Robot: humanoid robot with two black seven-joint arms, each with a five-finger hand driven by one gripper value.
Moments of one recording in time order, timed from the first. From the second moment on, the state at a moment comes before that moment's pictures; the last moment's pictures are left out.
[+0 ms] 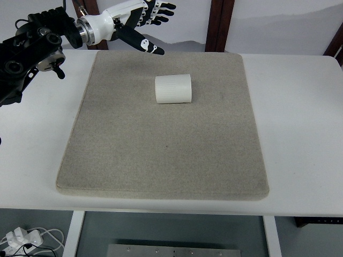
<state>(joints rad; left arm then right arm) -1.22 0.38 -0.46 -0.77 0.86 -0.40 -0.24 0.00 0.00 -0.01 0.13 -0.03 -0.06 -0.03</state>
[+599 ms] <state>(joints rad) -1.40 0.41 -0.20 -0.95 0.86 -0.34 0.15 0.00 0.00 -0.01 0.13 -0.03 -0.06 -0.03</state>
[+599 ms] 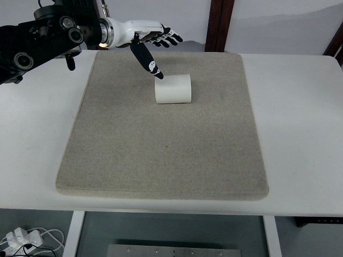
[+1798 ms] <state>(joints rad) -1.41 0.15 0.00 -0.64 0.86 -0.26 0.20 0.00 0.00 -0.01 0.13 -0.03 -0.06 -0.03</state>
